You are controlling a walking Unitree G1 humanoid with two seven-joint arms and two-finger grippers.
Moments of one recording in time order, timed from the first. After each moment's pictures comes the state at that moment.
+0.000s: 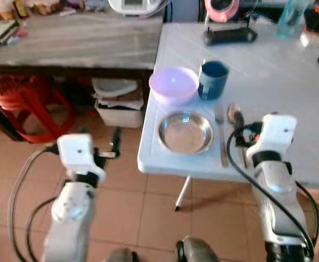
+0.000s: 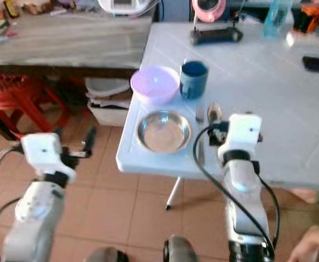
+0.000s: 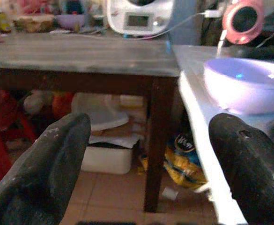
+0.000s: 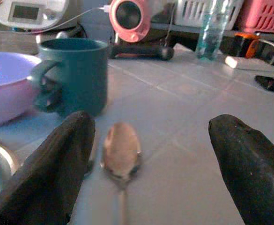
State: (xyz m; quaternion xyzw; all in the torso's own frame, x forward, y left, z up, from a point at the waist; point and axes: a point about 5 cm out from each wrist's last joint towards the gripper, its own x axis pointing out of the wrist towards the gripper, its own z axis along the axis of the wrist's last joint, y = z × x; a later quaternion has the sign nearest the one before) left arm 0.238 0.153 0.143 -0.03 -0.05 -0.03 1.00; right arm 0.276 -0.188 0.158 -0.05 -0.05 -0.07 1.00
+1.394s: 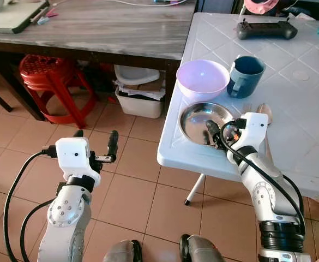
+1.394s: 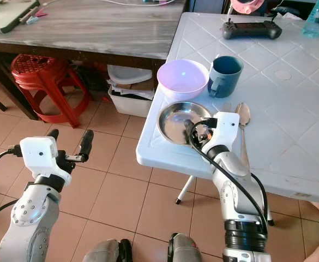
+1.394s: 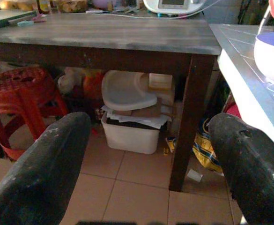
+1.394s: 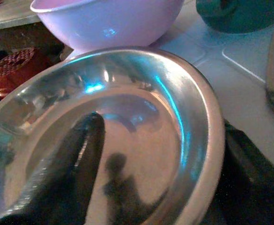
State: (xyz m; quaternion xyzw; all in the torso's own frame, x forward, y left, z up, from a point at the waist) left arm 0.234 0.154 0.137 -0.03 -0.03 -0.04 1.00; right arm 0.304 -0.169 0.133 0.11 0.08 0.08 0.99
